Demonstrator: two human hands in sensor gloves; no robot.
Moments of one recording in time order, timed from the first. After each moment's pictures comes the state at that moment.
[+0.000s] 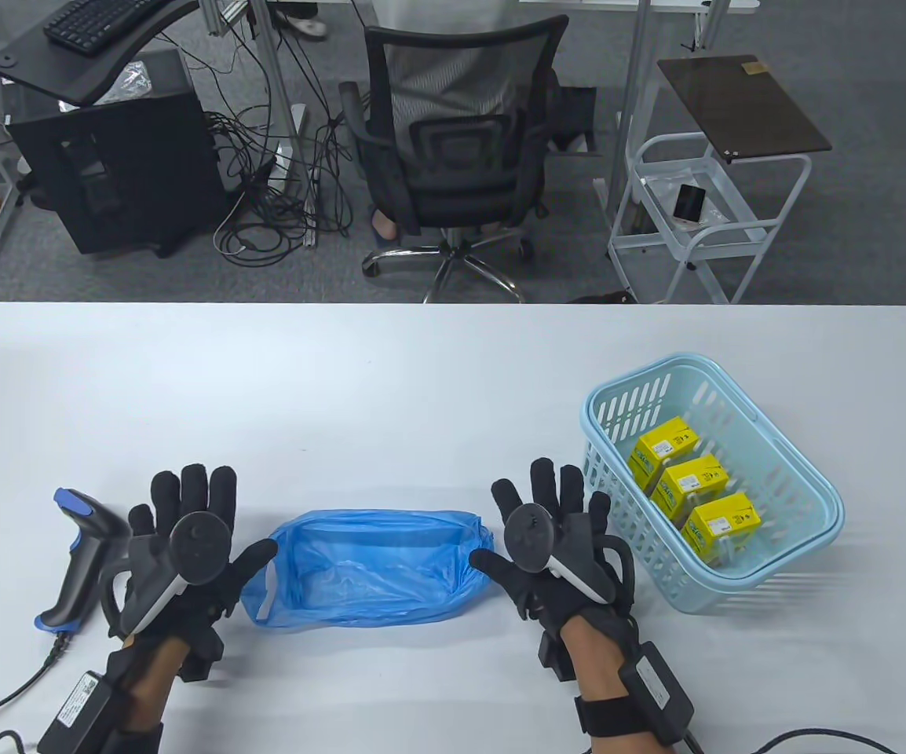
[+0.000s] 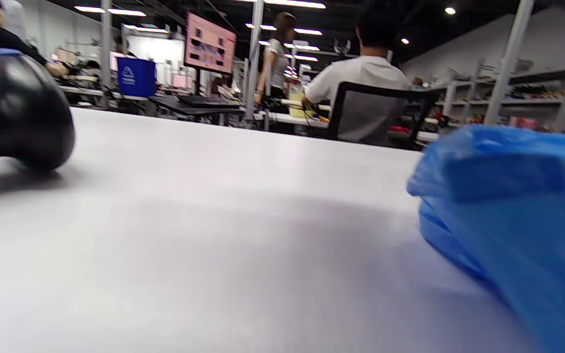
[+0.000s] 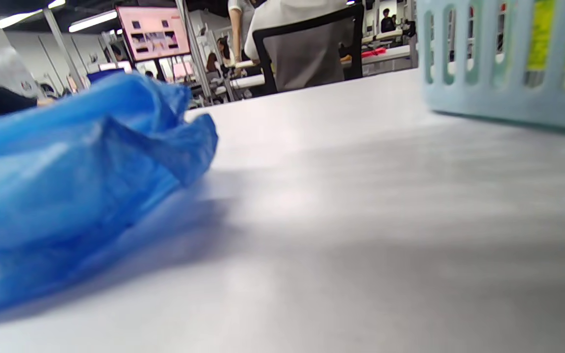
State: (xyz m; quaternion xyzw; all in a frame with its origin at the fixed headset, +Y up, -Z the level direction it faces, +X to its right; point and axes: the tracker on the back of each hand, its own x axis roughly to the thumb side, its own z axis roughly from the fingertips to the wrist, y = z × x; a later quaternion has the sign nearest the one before) left_hand -0.315 -0.722 -0.295 0.02 0.08 0.08 0.99; right_hand 0.093 -0.742 -0.324 0.06 0.06 0.99 0.10
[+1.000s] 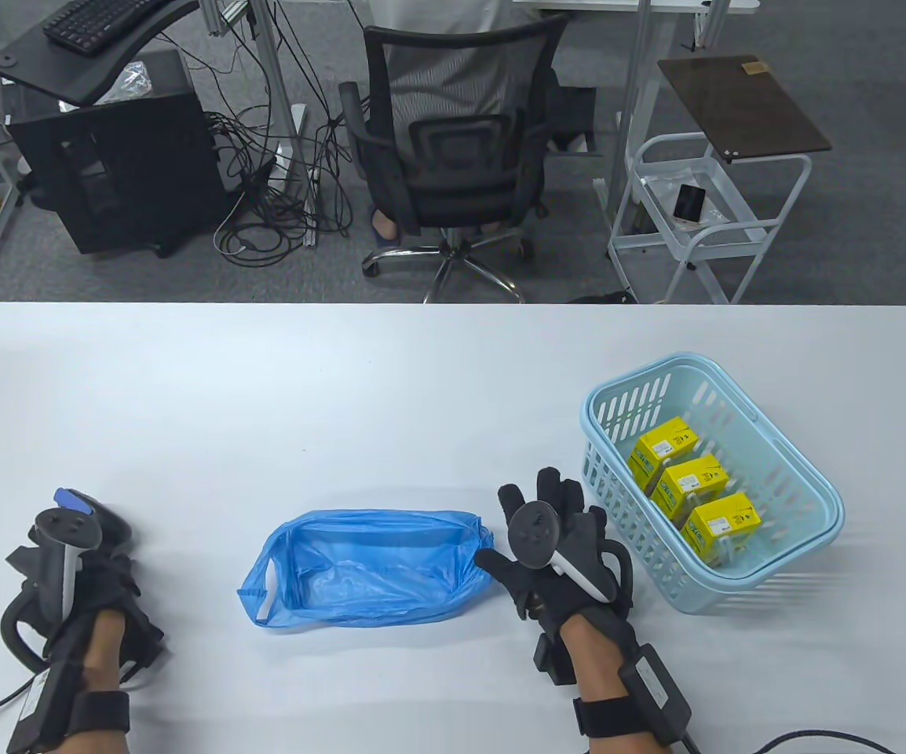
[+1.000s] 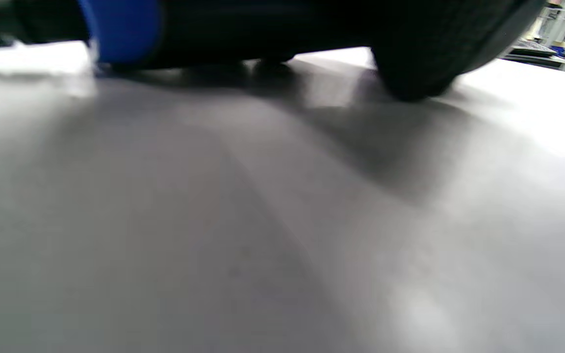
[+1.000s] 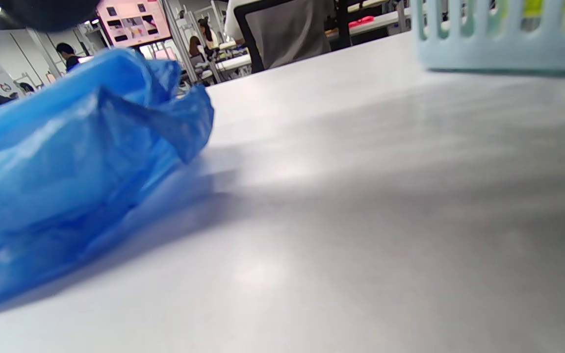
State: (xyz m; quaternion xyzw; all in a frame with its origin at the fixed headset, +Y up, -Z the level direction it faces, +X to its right) left_hand -0.445 -0.778 -0.303 -0.10 0.44 0.13 0.88; right_hand 0.096 -0.753 -0.328 0.04 0.10 0.99 0.12
